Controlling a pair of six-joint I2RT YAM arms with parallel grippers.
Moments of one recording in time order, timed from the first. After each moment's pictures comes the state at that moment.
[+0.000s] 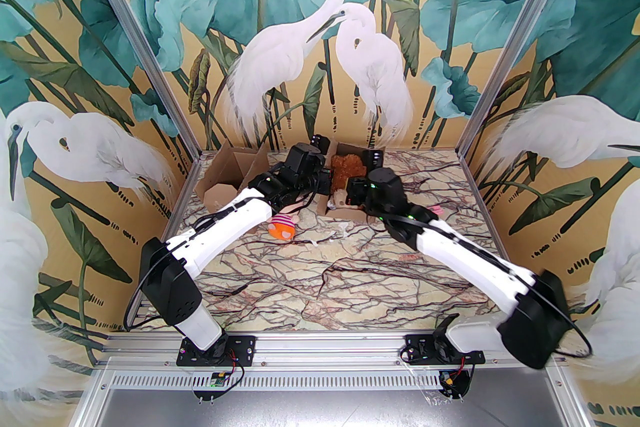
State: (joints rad) left arm -0.69 1.67 1.56 -0.49 -0.10 -0.30; right arm 0.64 1.29 1.05 -0.08 0.16 0.43
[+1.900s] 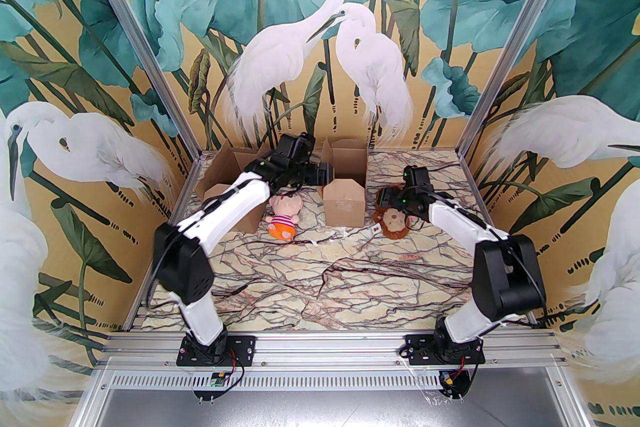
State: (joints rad) left arm -0.53 1.69 1.56 -0.53 0.08 -0.39; right arm 0.17 1.54 1.05 -0.36 -0.01 0.37
